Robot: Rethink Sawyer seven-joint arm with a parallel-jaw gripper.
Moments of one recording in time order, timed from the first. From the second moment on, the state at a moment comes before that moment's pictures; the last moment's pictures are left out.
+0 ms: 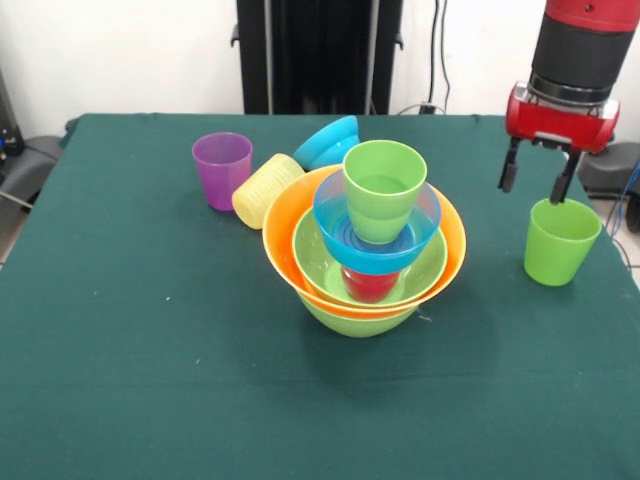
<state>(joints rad) 0.16 -0.57 -0.05 1.60 -0.06 0.43 2.35</state>
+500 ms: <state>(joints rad) 0.15 -0.50 -0.06 1.58 -0.06 0.36 2.35</state>
